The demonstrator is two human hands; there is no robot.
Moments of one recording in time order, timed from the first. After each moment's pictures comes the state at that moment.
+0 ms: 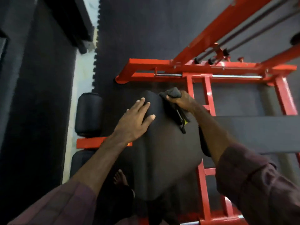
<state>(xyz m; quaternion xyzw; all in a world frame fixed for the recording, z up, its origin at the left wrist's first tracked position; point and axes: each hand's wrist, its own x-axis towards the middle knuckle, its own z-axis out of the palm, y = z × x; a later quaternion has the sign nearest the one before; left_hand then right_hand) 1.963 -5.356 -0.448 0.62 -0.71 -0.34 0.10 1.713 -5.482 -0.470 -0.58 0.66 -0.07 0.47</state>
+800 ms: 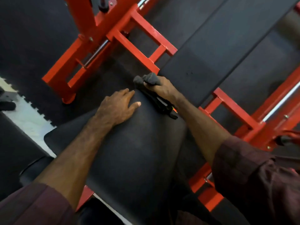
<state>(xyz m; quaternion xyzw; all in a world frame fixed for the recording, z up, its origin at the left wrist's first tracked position) 1.740 -5.486 -0.528 0.34 -0.87 -0.21 -0.30 1.540 -5.396 -0.617 -0.35 0.71 -0.34 0.51</state>
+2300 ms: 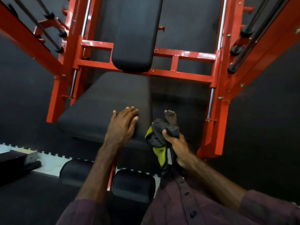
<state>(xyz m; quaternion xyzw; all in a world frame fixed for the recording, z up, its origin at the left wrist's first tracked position) 1.887 -5.281 -0.465 0.12 -0.96 -0.24 -0.12 1.868 -5.031 -0.492 0.27 0.59 -0.66 0.37</state>
